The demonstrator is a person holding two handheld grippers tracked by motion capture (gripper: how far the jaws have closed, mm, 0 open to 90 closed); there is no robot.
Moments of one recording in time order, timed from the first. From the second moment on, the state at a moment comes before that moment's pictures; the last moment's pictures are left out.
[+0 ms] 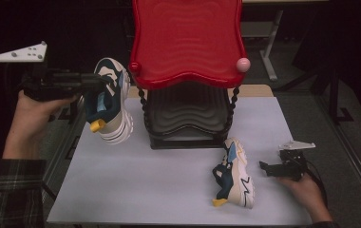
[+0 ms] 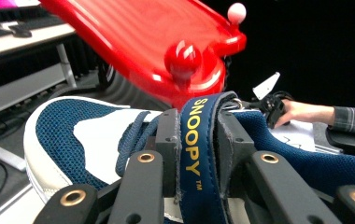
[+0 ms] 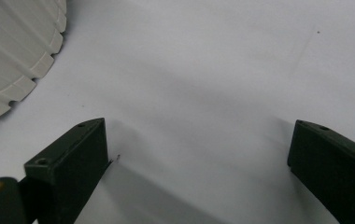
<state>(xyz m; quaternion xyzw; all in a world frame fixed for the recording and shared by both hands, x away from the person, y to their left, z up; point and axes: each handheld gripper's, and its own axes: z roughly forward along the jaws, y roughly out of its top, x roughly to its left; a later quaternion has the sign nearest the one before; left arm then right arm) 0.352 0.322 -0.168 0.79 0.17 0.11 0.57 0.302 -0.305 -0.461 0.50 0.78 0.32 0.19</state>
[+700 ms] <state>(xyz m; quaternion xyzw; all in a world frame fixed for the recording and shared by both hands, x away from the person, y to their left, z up) 0.370 0.301 -0.065 0.78 0.11 0.16 0.59 0.303 -0.305 -0.461 0.51 0.78 0.32 0.19</state>
